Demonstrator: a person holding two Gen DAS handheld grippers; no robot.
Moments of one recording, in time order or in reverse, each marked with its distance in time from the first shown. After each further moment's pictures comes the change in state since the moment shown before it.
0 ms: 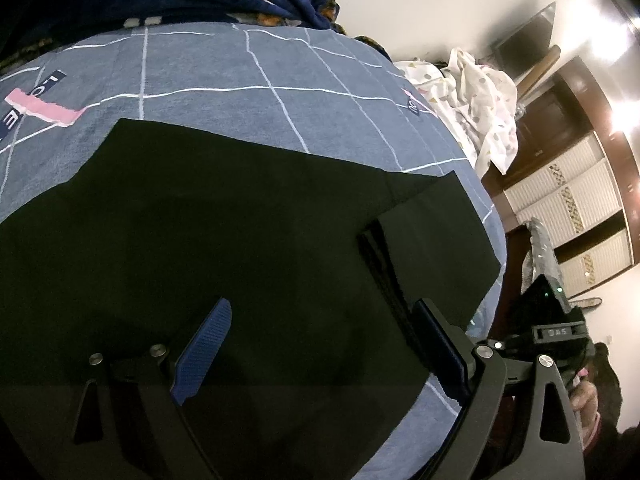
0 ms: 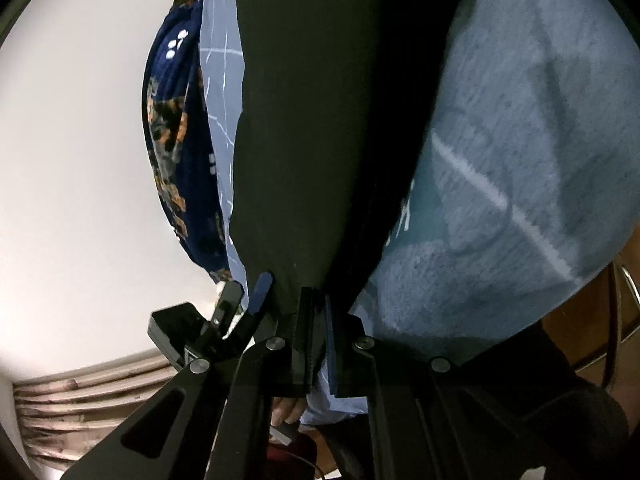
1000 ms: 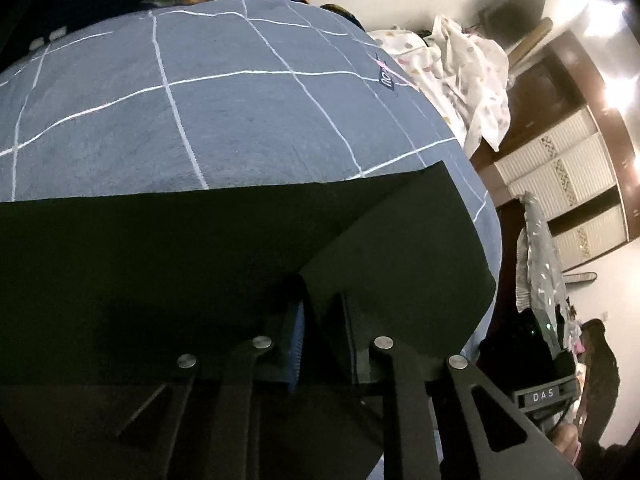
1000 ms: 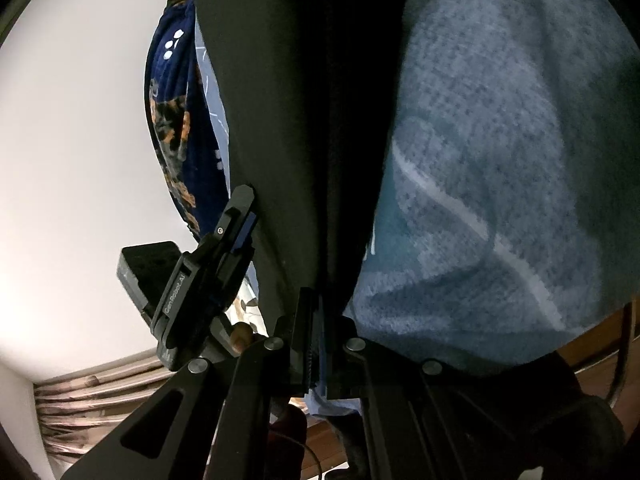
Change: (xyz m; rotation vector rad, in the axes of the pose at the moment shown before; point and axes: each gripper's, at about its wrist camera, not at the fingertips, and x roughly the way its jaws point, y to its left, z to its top) left arm 0.069 -0.050 0.047 0.066 0.090 -0.024; right arm 0.006 -0.018 0.009 0.036 0.050 0.082
